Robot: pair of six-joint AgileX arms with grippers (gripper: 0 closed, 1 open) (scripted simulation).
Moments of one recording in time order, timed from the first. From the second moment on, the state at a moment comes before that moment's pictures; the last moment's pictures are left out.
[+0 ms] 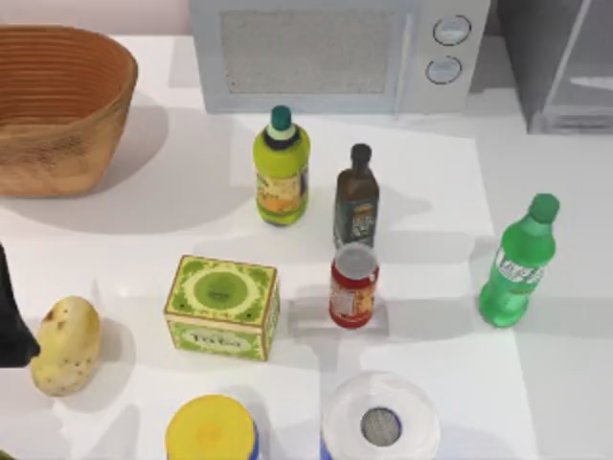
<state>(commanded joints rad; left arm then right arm) 0.00 0.00 0.00 0.00 0.00 0.00 -1.77 1.77 1.32 -1.49 -0.93 -2.02</state>
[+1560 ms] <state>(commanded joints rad) 0.00 0.00 0.00 0.00 0.00 0.00 -1.06 1.84 1.31 -0.47 -0.79 -0.81</state>
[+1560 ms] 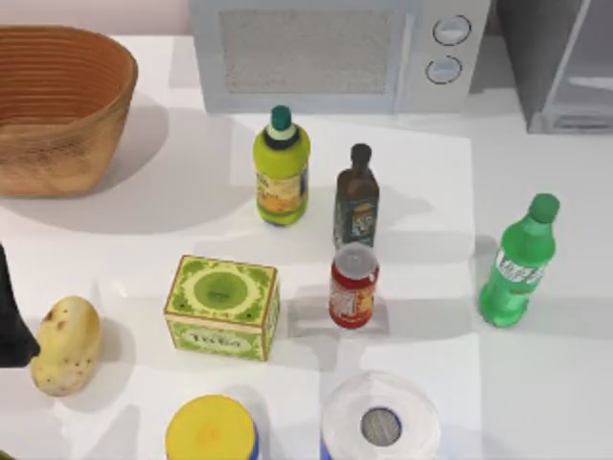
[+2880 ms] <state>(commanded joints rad) 0.00 0.00 0.00 0.00 0.00 0.00 -0.28 1.69 1.09 -0.05 -0.26 -0.20</state>
